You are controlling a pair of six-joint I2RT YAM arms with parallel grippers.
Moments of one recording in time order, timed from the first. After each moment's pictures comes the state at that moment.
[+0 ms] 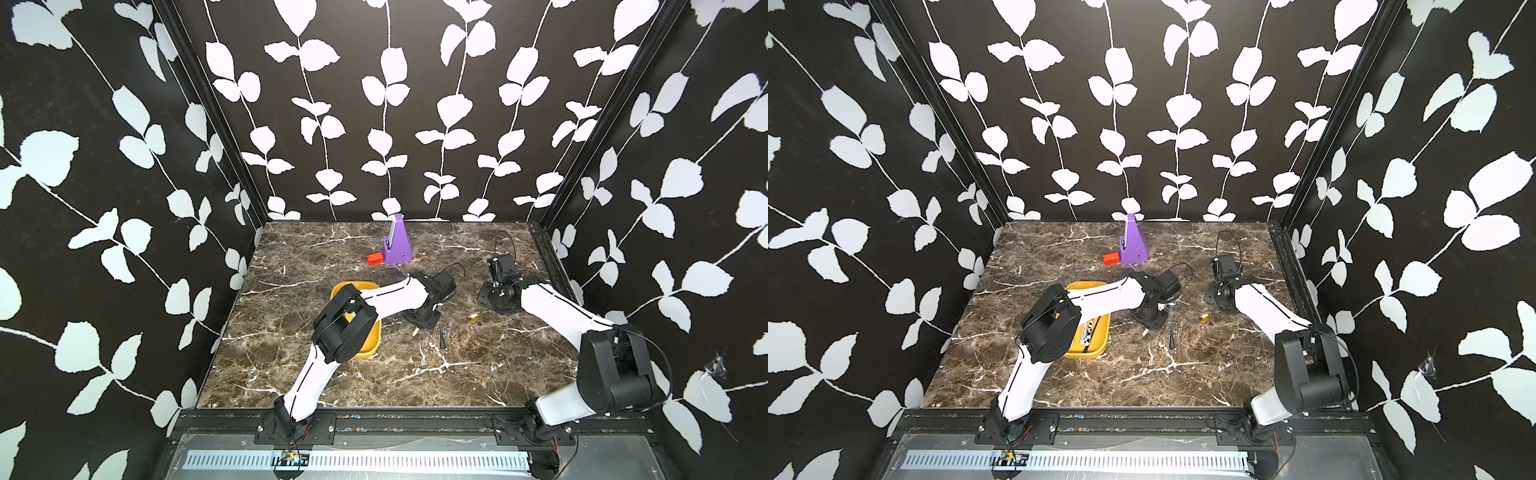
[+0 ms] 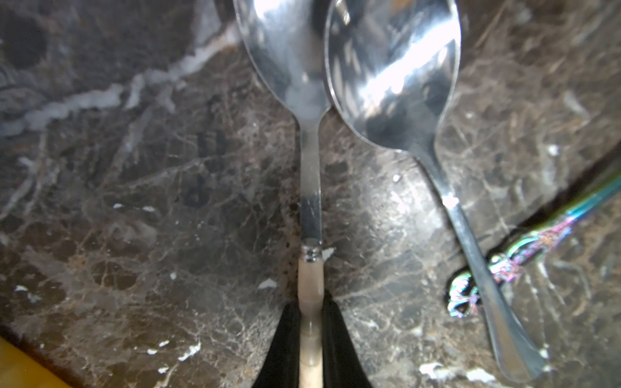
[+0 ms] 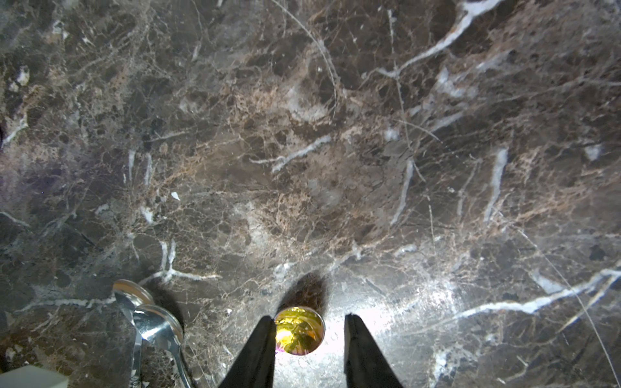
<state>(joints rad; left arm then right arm) -0.94 2.19 1.70 -0.95 -0.08 -0.29 0.25 1.51 0.98 -0.61 0.10 0.68</state>
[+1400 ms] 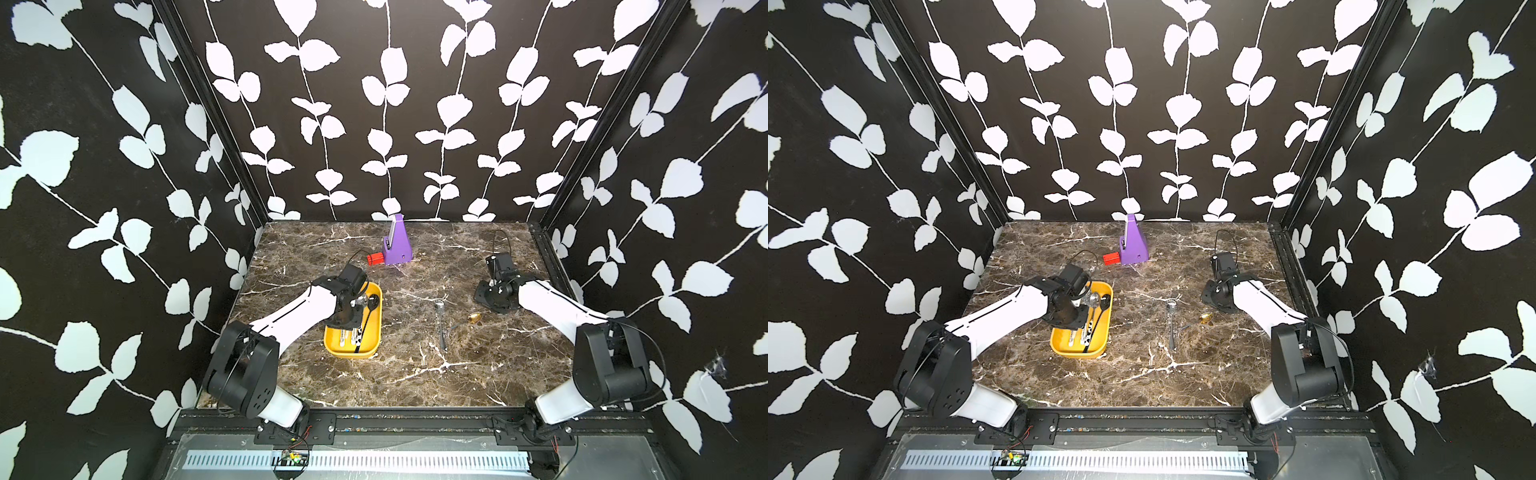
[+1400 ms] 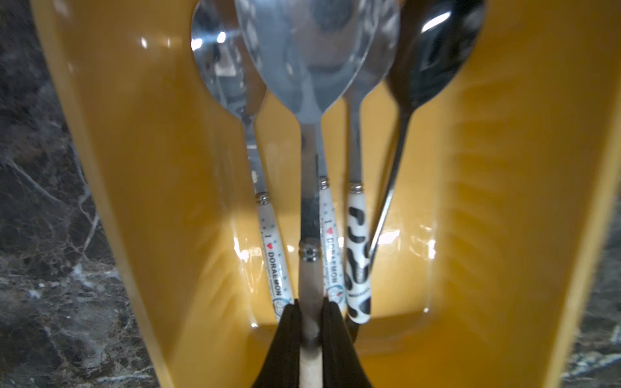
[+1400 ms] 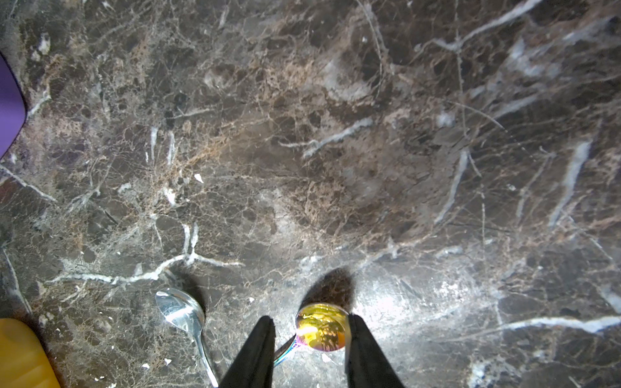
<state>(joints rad) -0.49 1.50 0.99 -0.88 -0.07 -0.34 0.24 1.55 1.00 -0.60 0.00 0.65</state>
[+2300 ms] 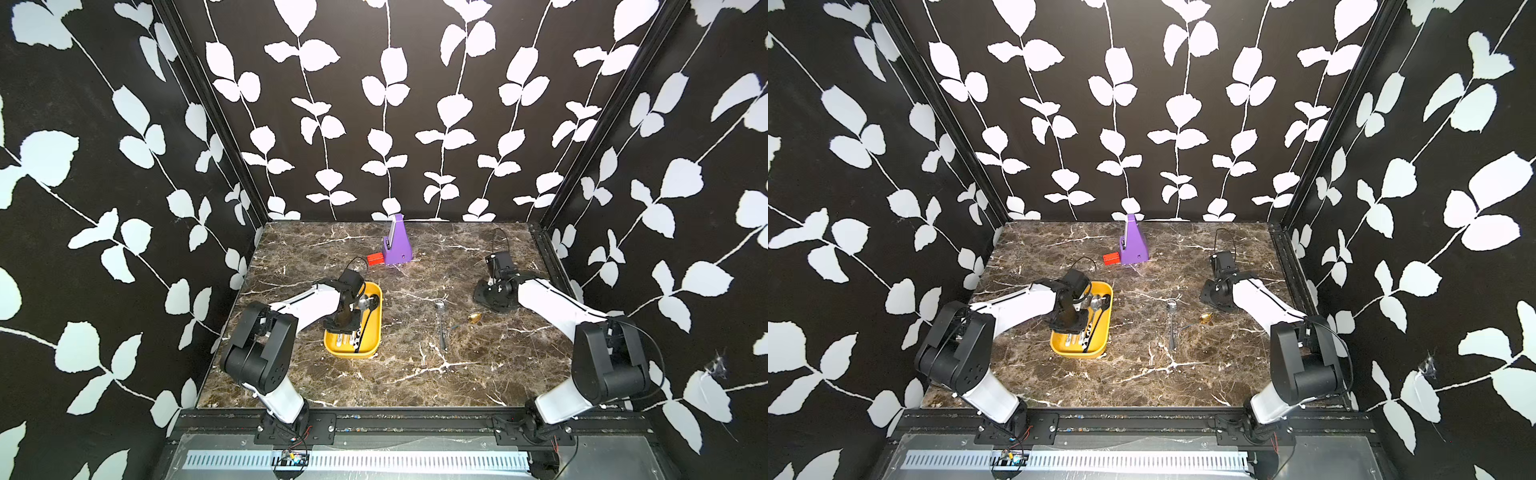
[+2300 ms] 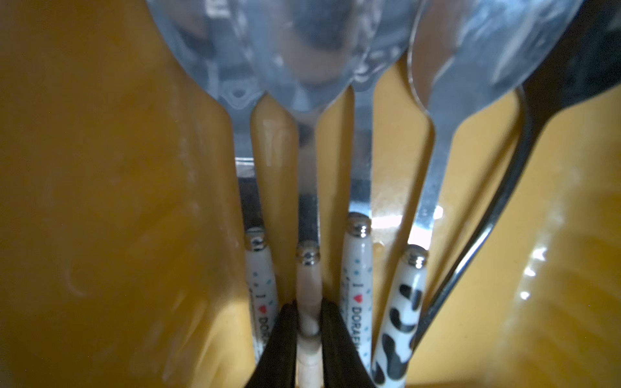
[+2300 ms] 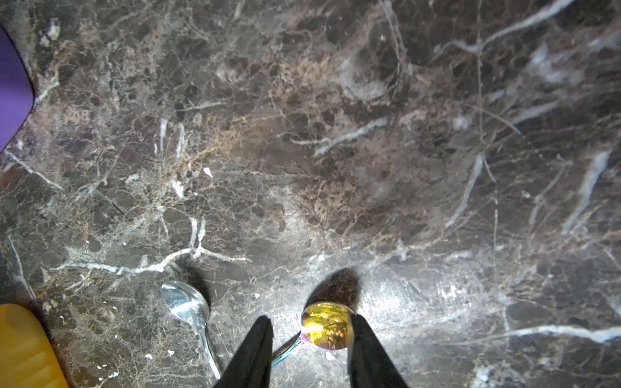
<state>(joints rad) -0.44 1.64 0.96 -0.80 -0.04 -0.34 0.24 1.56 1.02 -0.61 -0.02 0.62</state>
